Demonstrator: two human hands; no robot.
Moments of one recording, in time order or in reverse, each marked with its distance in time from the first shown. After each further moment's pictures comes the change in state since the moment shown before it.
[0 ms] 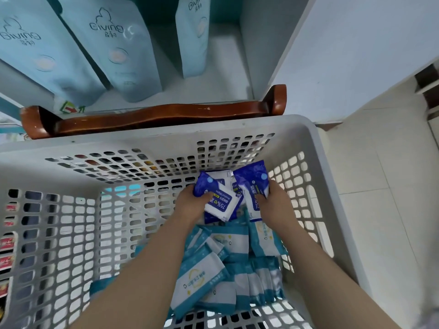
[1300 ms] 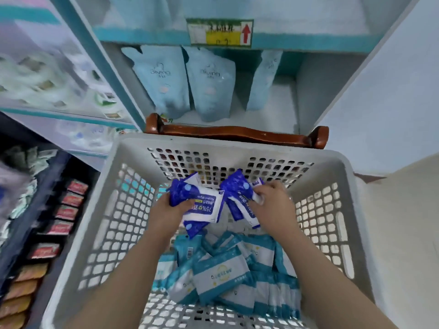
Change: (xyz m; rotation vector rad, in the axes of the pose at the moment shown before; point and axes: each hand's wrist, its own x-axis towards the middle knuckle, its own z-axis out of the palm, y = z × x) left_hand -0.107 -0.004 -0.125 -0.319 0.274 0.135; right_hand -0.050 -0.101 0.016 -0.306 -0.060 -0.482
